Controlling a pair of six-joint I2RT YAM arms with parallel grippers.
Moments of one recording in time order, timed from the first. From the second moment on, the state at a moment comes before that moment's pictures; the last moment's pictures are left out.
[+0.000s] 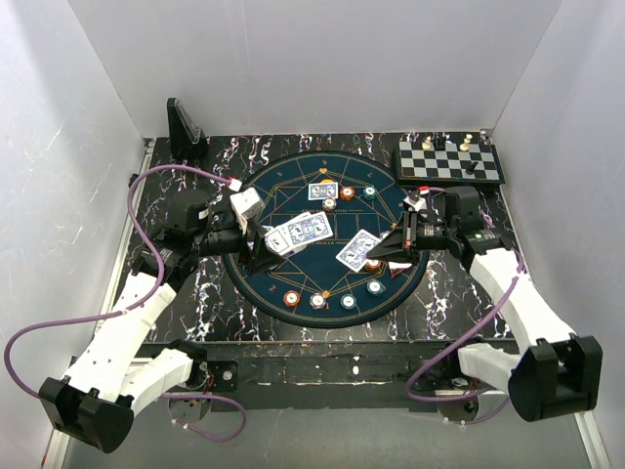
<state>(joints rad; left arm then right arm) -0.37 0.96 0.97 -0.53 0.77 0.17 0.22 1.09 0.86 -0.50 -1.10 0.91</state>
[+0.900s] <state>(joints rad) -0.37 0.96 0.98 -0.54 0.80 0.17 0.30 1.68 0.88 -0.31 -0.83 0.77</state>
